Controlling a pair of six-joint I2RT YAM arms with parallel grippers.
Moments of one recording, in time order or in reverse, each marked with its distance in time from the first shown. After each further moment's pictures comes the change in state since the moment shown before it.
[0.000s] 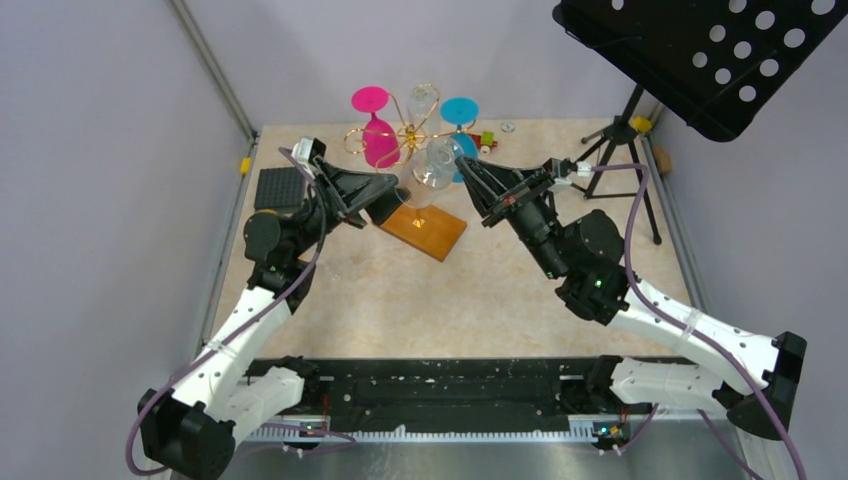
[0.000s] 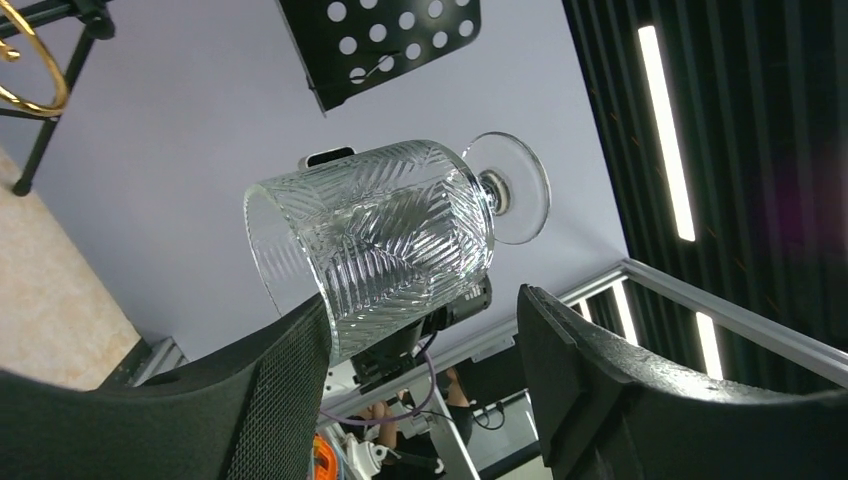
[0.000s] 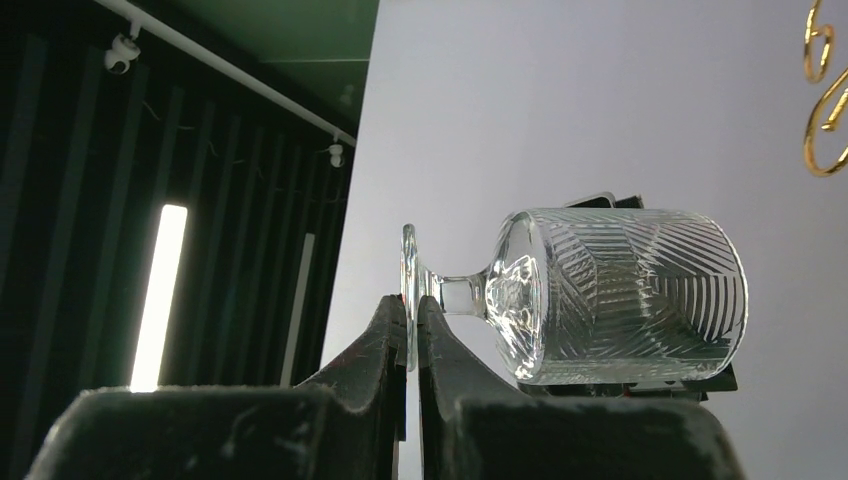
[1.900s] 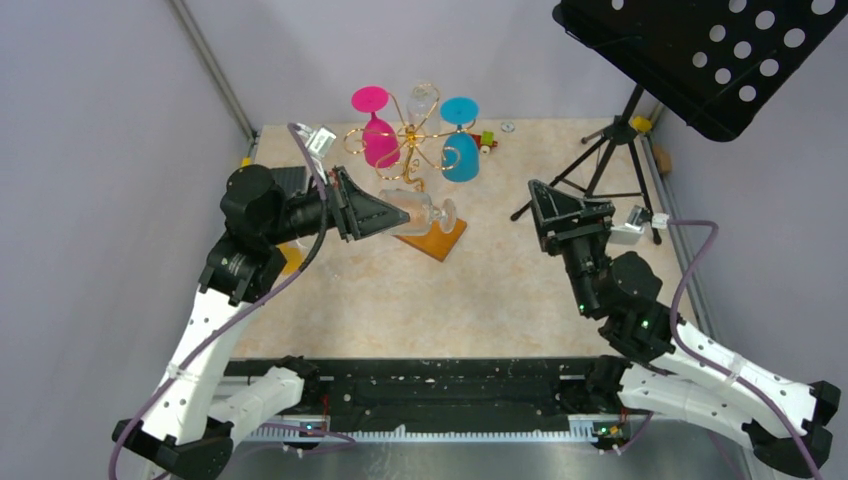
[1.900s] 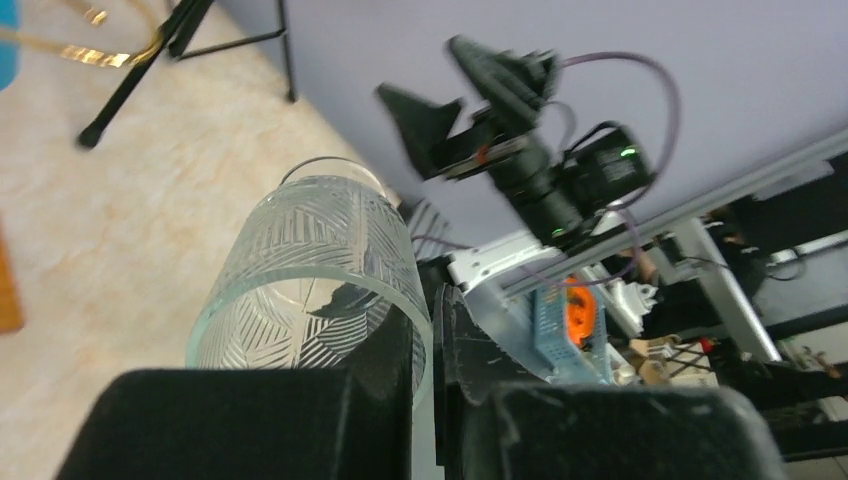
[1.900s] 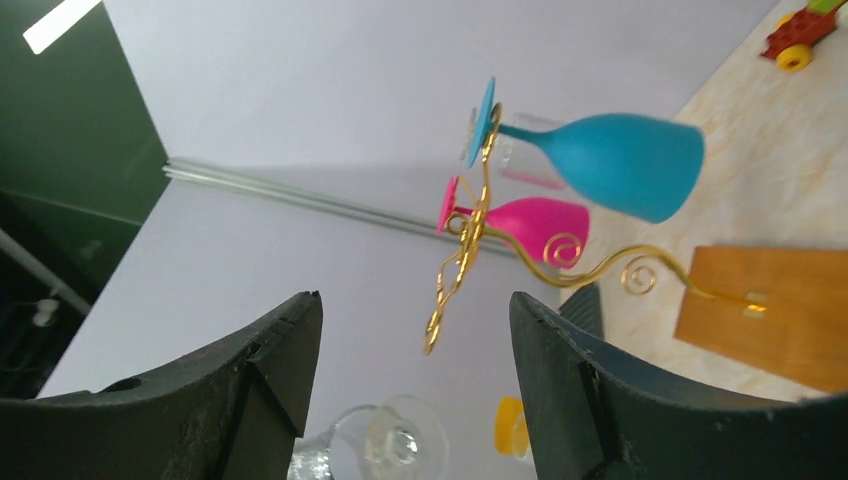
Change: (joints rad) left arm -0.022 -0.004 0.452 -0.914 0.209 0.855; right arm -0.010 -0.336 -0.257 -0.240 0.460 -0.418
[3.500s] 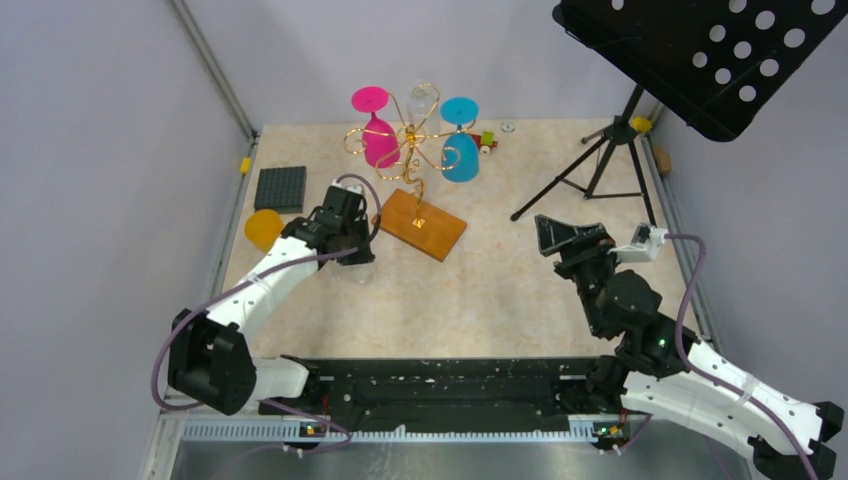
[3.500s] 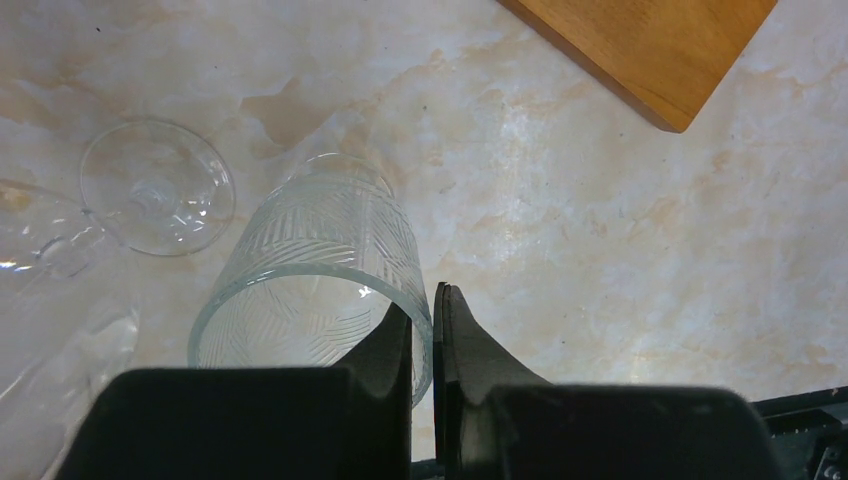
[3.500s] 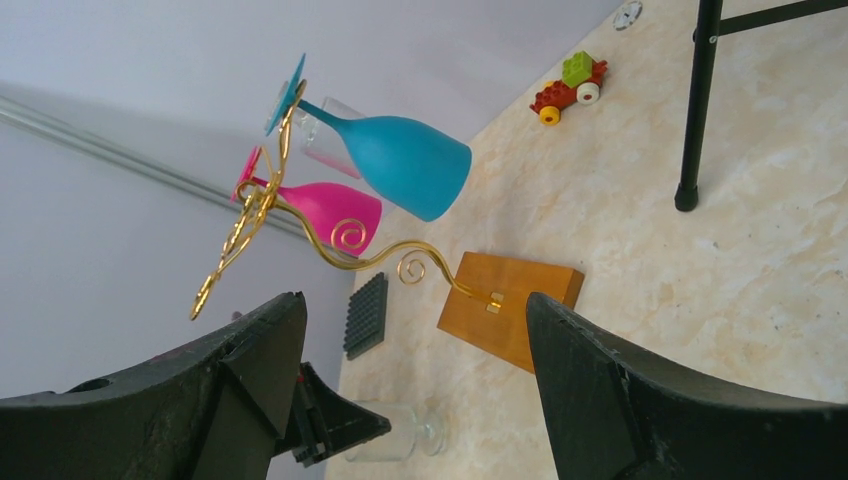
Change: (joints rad) left arm -0.009 0.347 -0.260 -0.446 -0.853 0.392; right arm -0.002 -0.185 -0.109 -0.313 0.080 -0.286
